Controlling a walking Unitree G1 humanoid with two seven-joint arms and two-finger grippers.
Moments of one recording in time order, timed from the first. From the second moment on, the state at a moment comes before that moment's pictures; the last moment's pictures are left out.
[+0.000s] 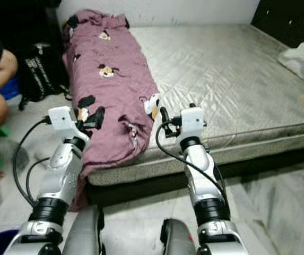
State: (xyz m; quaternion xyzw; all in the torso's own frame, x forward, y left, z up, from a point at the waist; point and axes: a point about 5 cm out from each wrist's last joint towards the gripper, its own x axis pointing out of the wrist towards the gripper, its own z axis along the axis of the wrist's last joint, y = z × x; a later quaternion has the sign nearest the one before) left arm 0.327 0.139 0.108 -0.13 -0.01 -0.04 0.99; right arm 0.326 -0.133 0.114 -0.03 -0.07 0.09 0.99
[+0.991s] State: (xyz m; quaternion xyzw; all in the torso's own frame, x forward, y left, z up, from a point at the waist) left arm 0.335 0.136 0.118 -0.13 -0.02 -0.04 0.99; right arm 0.328 -0.133 0.114 -0.07 -0.07 0.11 0.99
